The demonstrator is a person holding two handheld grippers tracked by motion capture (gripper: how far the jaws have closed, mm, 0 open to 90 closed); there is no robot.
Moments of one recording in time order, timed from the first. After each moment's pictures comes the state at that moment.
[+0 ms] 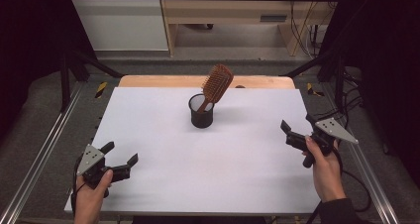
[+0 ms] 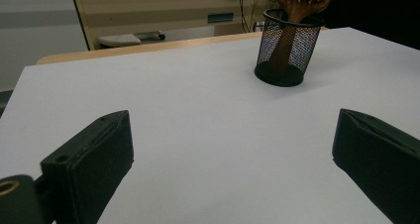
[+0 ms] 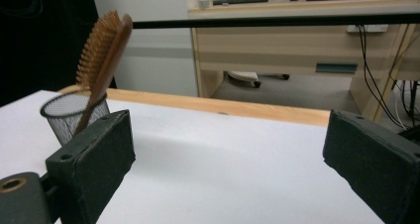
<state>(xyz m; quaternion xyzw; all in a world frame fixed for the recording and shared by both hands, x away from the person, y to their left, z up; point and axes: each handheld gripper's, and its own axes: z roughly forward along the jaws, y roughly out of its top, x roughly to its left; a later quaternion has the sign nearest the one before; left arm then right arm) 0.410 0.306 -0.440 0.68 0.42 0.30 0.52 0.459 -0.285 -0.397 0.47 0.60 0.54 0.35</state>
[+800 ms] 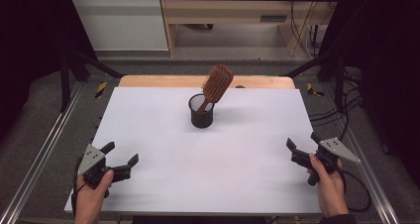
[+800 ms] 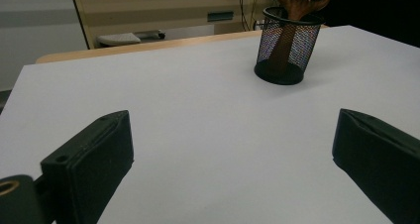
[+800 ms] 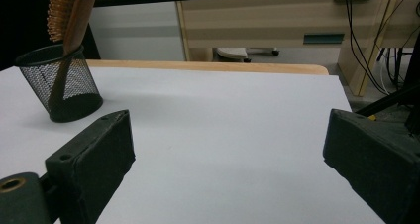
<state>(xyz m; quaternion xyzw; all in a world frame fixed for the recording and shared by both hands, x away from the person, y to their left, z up) 0.410 0.305 -0.441 0.69 0.42 0.29 0.51 0.434 -0.307 -0.444 0.50 0.61 0.52 0.34</state>
